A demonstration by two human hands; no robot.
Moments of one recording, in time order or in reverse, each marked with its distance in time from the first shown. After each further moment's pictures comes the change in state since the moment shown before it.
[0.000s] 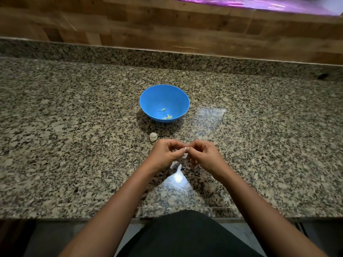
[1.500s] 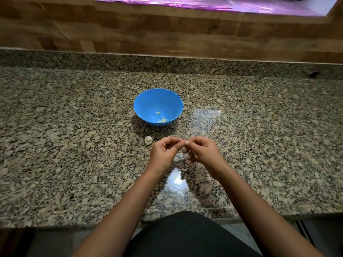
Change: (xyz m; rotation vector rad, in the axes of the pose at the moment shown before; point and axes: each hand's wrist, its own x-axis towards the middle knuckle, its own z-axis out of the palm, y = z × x) left_hand 0.001 0.005 0.022 -0.262 0.216 0.058; right_hand -0.002 -0.014 -0.007 0.277 0.073 0.075
